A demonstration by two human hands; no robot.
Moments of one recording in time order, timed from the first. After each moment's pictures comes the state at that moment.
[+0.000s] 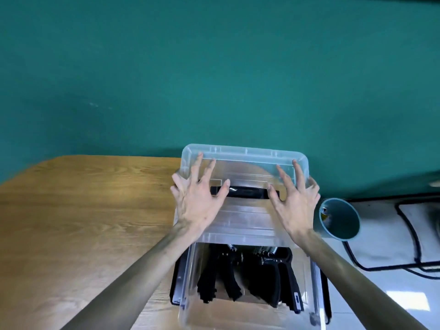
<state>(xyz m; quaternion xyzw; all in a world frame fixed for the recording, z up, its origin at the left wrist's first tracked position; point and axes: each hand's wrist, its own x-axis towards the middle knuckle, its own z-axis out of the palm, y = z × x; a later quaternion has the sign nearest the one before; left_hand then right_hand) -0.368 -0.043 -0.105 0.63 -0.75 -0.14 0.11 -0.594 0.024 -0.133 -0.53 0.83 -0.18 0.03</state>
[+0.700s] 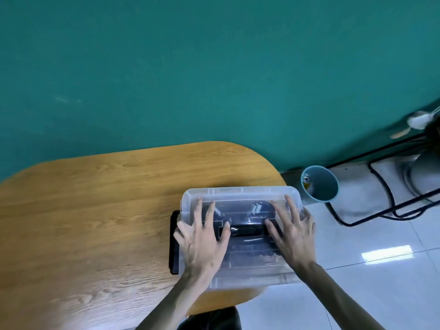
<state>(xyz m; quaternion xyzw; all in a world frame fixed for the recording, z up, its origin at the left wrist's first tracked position) -0.346 0.122 -0.152 0.61 -0.78 -0.13 0.01 -0.562 0.212 -0.173 -0.51 0.86 -0.09 0.04</state>
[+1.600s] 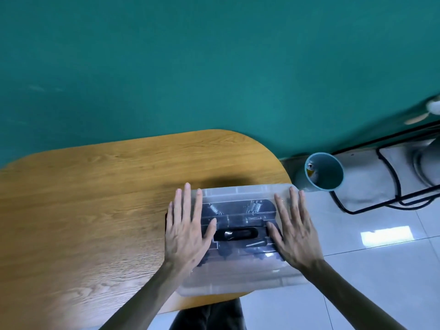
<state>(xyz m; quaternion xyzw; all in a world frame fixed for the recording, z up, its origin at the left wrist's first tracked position) -0.323 0.087 -0.178 0.51 -0.86 -0.10 -0.01 -0.592 0.208 -0.184 -0.65 0.76 0.04 0.08</state>
